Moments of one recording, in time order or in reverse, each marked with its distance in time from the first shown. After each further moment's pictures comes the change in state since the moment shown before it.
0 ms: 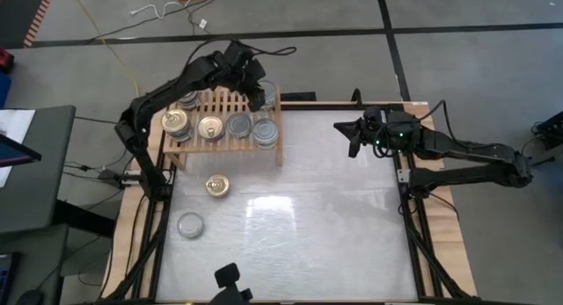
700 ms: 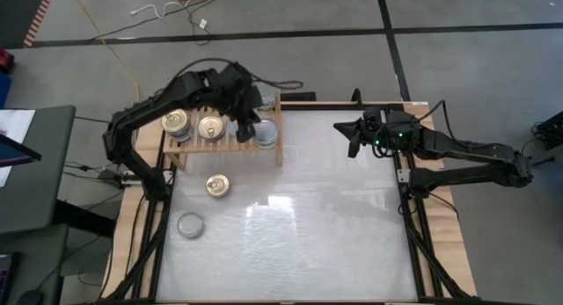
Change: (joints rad) left arm -0.254 -0.150 0.034 -0.279 0.016 -0.067; right arm 0.000 0.003 0.000 -0.005 0.000 -0.002
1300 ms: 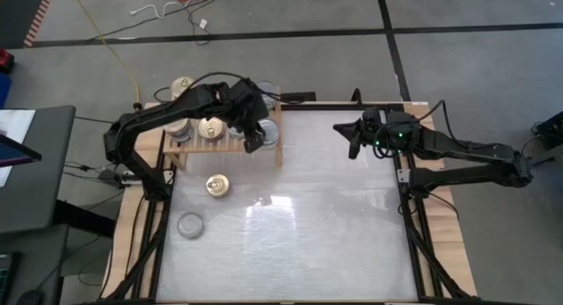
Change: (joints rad) left arm -0.046 0.002 -0.169 0.124 0.002 -0.136; right arm 0.002 0.000 0.000 0.000 -0.023 -0.016
